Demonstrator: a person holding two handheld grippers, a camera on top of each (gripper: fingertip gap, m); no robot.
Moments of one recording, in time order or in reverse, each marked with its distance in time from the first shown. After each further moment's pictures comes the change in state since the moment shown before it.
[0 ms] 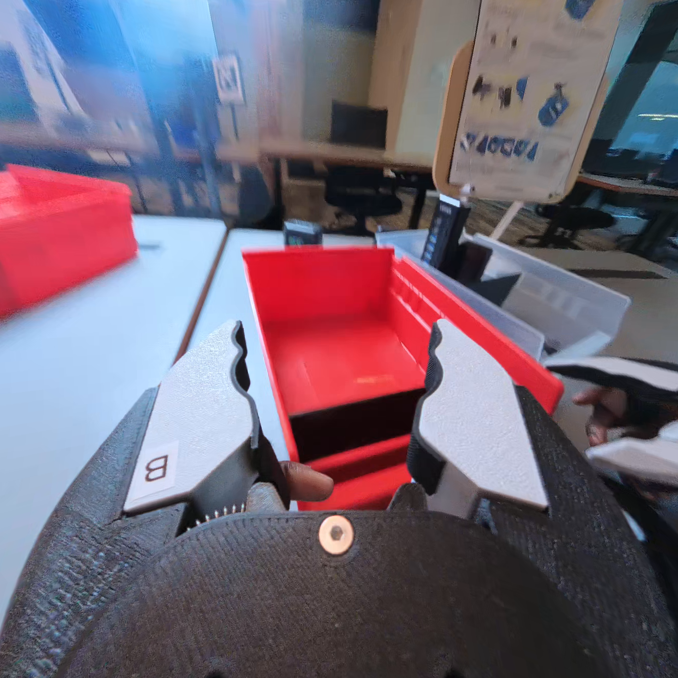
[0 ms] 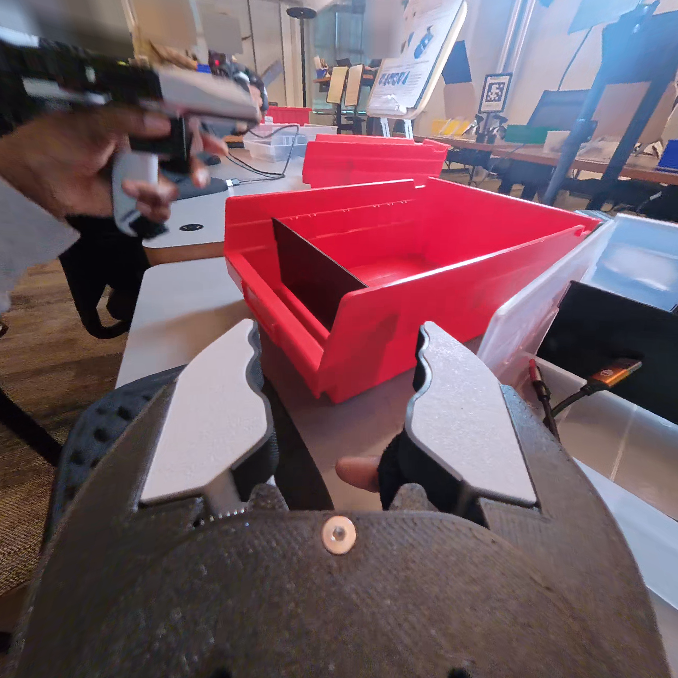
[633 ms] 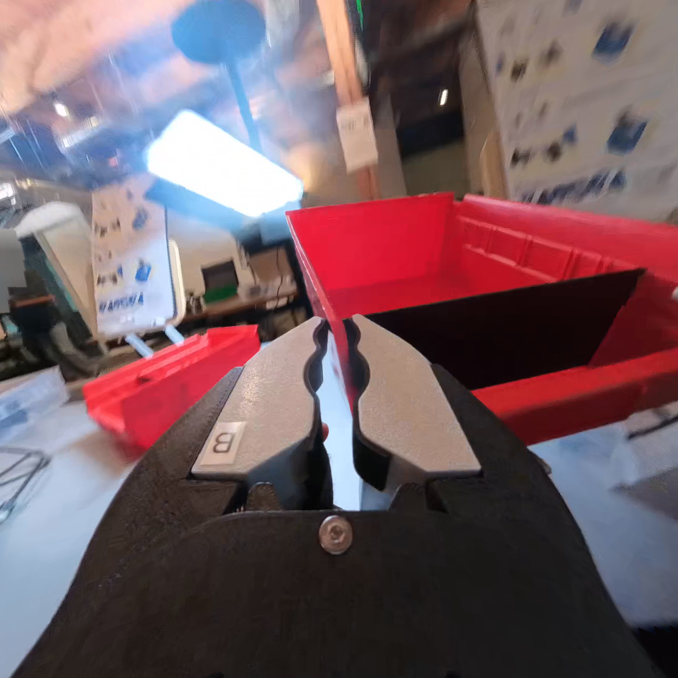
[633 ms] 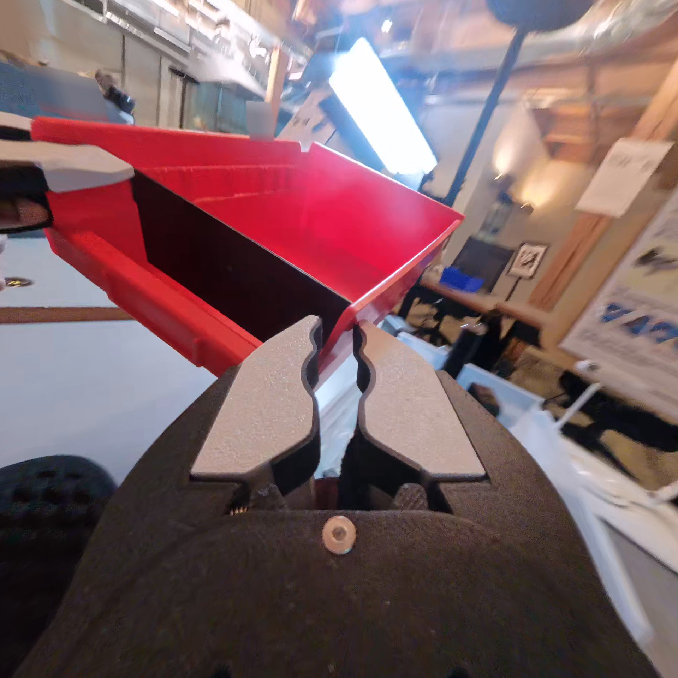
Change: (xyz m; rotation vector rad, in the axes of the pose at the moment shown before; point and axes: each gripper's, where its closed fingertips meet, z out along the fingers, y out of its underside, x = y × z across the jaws) left arm 0.058 -0.053 -0.019 0.314 -0.326 0.390; right arm 0.060 -0.096 -0.038 0.183 0.360 -0.291
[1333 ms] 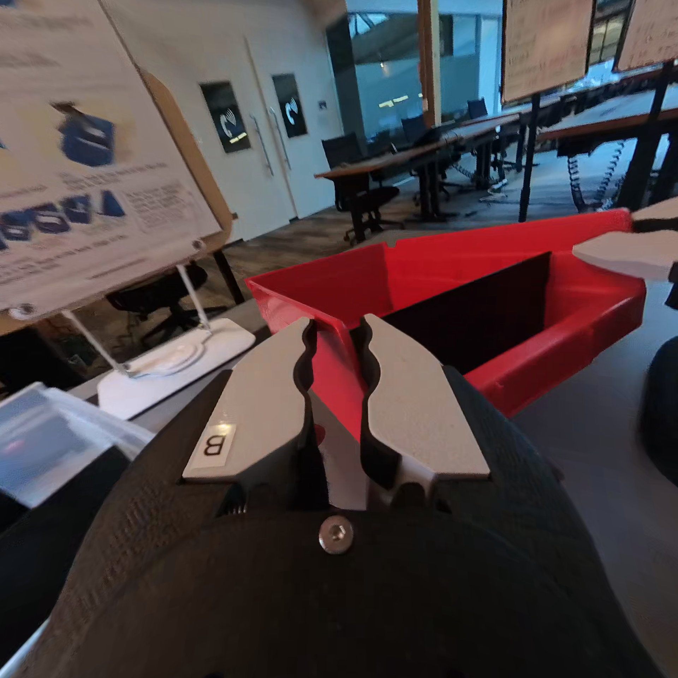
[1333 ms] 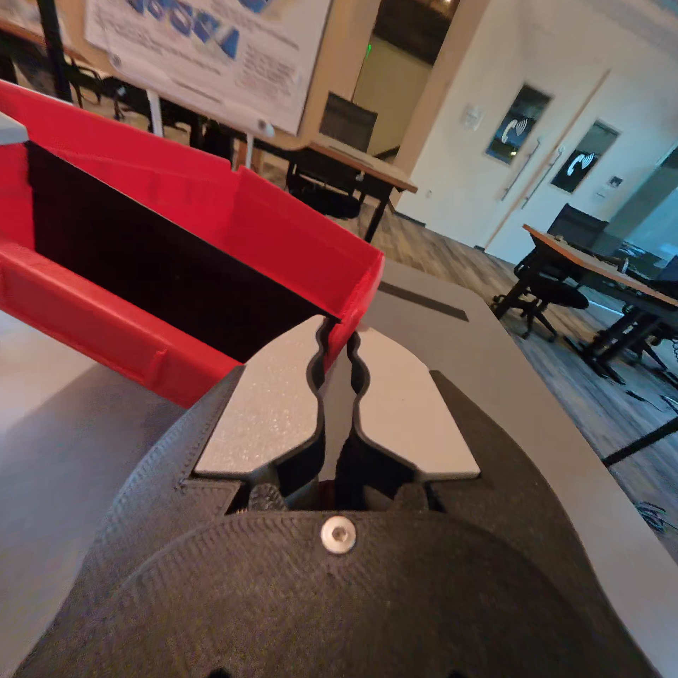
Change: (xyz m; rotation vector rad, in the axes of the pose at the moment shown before) left arm 0.467 -0.031 0.061 -0.032 0.876 -0.130; right arm 0.295 0.111 -0.323 -0.483 0.732 -0.061
